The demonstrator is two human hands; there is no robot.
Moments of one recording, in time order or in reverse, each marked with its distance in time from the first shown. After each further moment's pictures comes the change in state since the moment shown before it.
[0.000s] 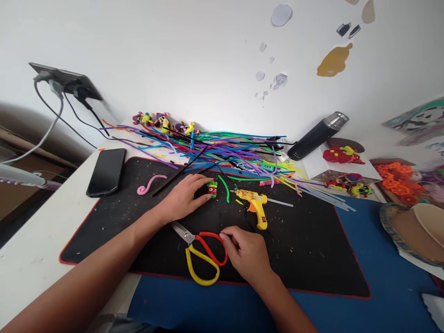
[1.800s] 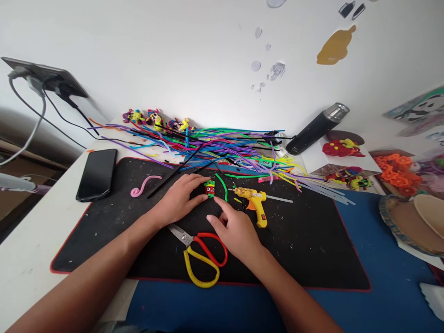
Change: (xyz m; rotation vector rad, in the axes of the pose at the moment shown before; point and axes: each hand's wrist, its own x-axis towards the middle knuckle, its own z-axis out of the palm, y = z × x) left_hand -0.003 -0.003 0.002 -0.012 0.007 0.006; right_hand 0.057 -0.014 0.002 0.073 -0.166 0.292
